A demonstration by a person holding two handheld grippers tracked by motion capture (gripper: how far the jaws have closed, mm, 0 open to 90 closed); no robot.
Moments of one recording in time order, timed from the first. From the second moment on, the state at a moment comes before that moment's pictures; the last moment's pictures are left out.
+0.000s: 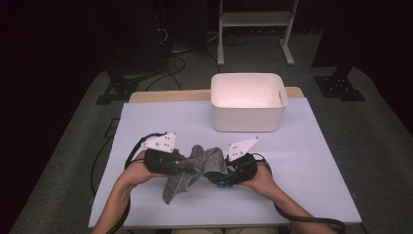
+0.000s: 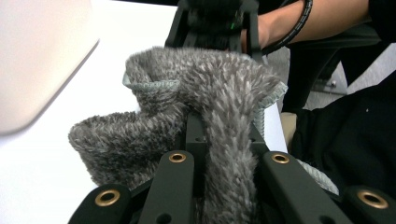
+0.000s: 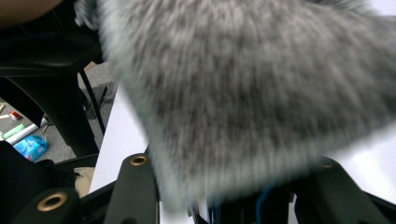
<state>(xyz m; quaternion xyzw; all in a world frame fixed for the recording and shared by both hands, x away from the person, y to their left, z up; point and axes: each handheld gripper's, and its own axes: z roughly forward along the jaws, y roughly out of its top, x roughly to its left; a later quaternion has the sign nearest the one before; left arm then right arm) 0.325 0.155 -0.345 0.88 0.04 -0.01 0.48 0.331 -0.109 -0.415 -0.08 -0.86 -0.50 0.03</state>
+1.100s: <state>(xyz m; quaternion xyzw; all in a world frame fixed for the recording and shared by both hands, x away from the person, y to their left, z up) 0.336 0.091 -0.320 0.90 0.01 -0.02 0.44 0.315 -0.133 -0.404 -0.06 -0.87 -0.48 -0.01</state>
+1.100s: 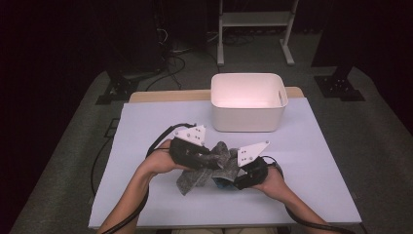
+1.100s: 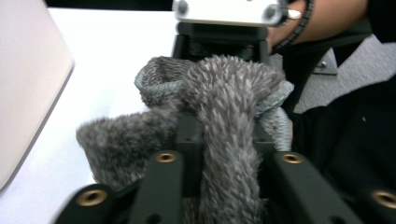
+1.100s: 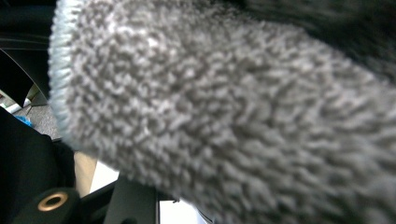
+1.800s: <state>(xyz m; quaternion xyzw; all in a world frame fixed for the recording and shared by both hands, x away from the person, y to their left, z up) 0.331 0.100 -0.318 0.91 0.02 -0.01 0.42 0.315 -0.138 -0.403 -0.06 -0.87 -0.48 -0.01</state>
